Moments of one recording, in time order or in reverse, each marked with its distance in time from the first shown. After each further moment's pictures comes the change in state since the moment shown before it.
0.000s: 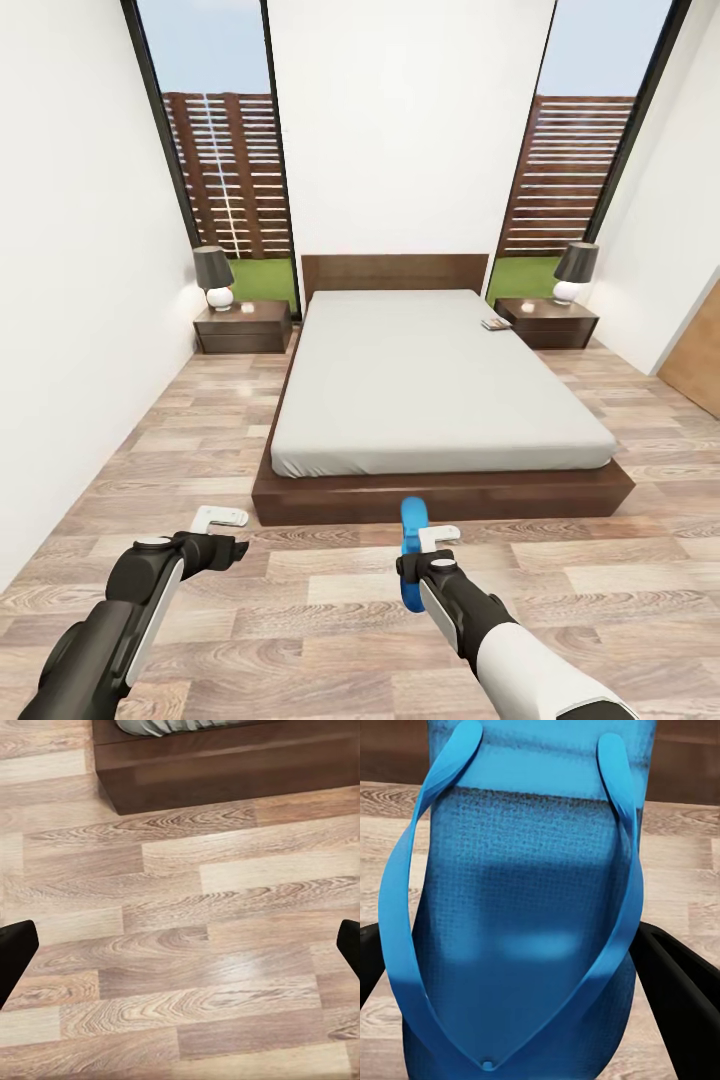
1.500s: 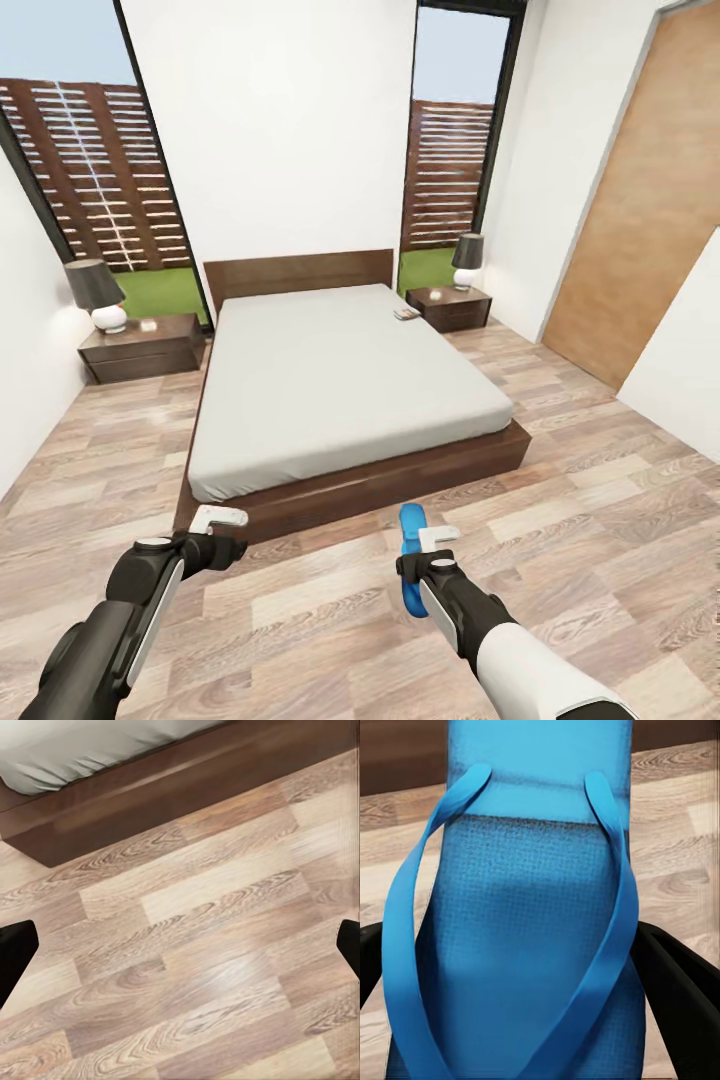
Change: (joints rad) left arm 0.001 -0.002 0.001 -0.001 -0.017 -0.008 -0.001; right arm 0.000 0.000 0.001 0.000 -0.001 0.000 0.001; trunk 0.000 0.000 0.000
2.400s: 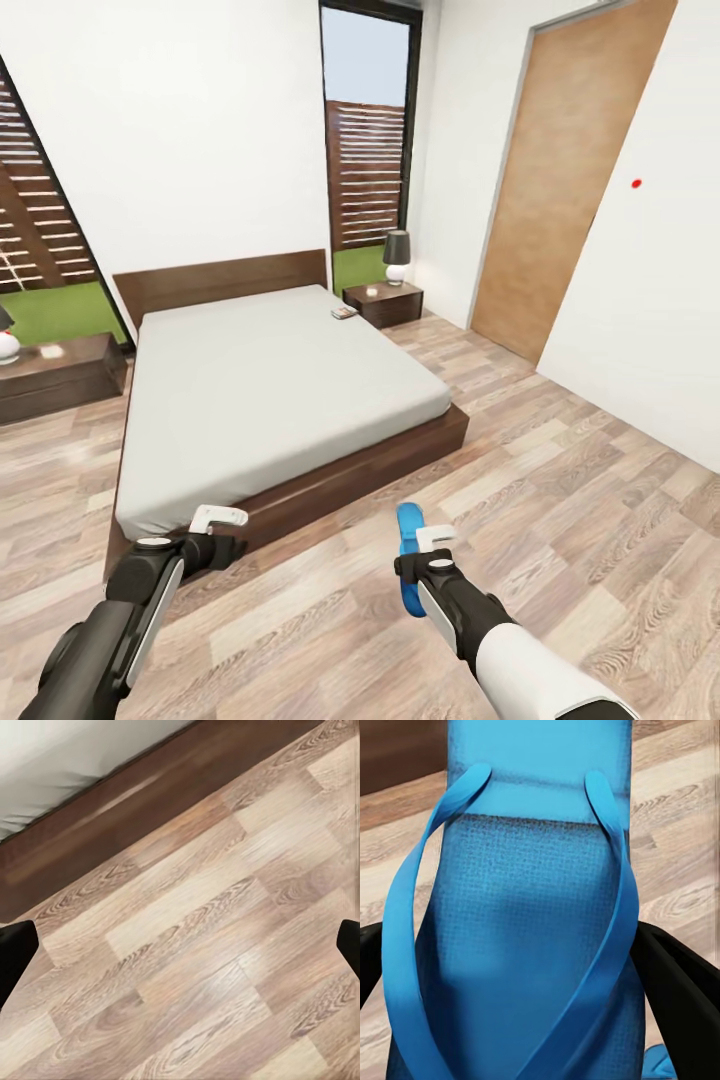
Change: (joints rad) left arm 0.000 0.001 0.000 0.000 0.001 -0.004 0.000; right arm 0.000 0.000 0.032 0.000 -0.001 -0.002 0.000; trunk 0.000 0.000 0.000
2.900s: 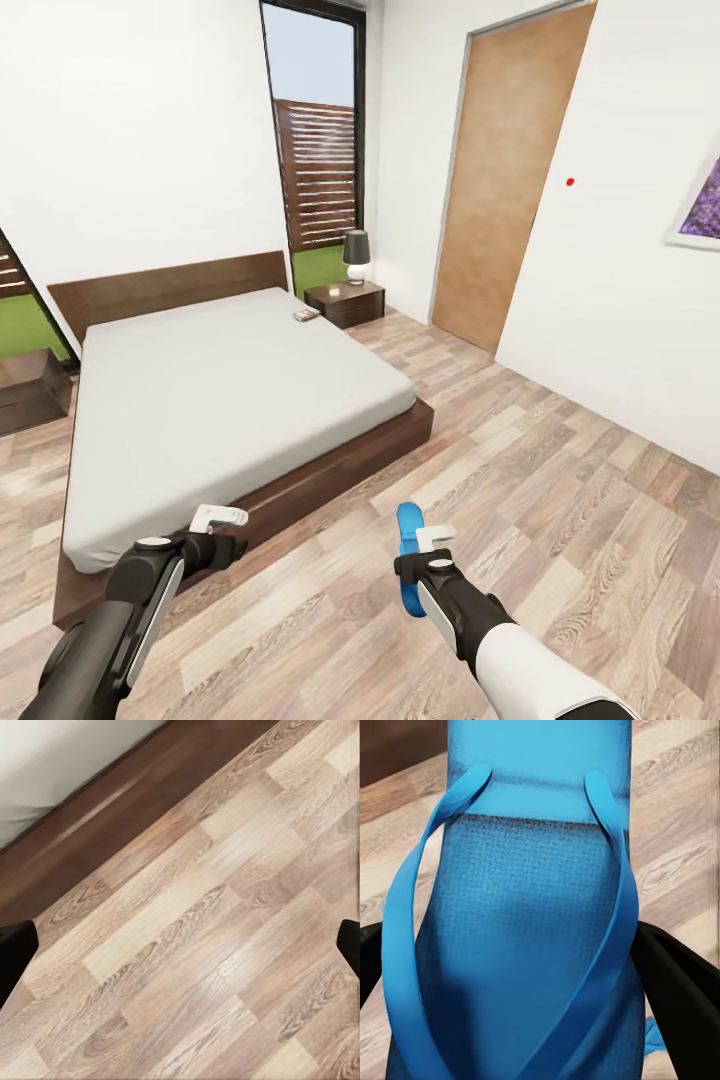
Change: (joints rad) left arm 0.000 0.000 -0.001 0.000 -0.001 -0.003 0.000; right arm 0.000 0.001 0.000 0.000 0.000 0.000 0.000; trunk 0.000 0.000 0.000
